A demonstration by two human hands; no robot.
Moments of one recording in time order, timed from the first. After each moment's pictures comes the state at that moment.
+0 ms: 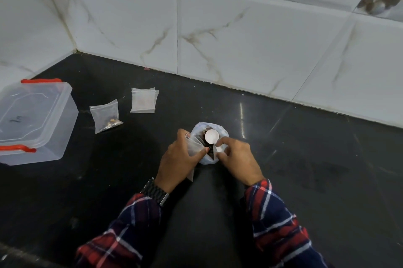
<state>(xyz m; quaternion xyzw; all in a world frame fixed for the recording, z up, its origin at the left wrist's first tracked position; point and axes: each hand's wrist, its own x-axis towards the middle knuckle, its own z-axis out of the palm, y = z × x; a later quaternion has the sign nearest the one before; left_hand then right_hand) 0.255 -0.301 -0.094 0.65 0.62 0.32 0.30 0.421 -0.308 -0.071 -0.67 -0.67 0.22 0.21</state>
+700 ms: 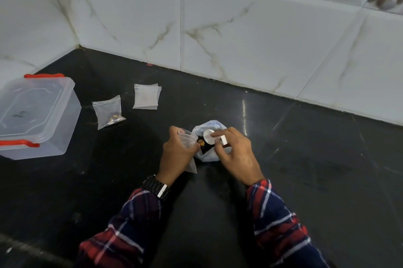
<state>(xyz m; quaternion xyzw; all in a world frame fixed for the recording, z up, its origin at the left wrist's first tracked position) 0.251 -0.292 -0.103 0.54 0.64 0.40 0.38 0.414 -0.309 -0.081 -0.53 -0.73 0.16 0.40</state>
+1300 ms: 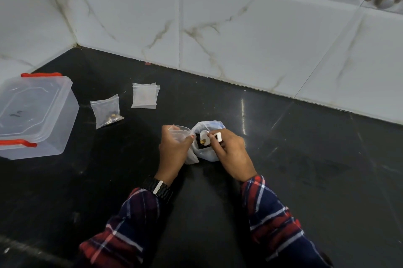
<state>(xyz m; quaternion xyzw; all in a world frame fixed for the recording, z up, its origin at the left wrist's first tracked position) 0.257 -0.286 -0.107 0.42 0.62 0.52 0.40 0.407 -0.304 -0.084 -0.56 -0.70 0.23 0.37</state>
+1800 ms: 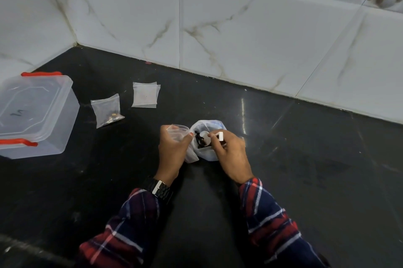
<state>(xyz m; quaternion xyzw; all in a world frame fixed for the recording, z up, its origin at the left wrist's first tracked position) 0.256 -0.287 -0.108 0.39 0.60 0.55 0.42 0.401 -0.304 -0.095 -0.58 -0.65 0.26 0.42</state>
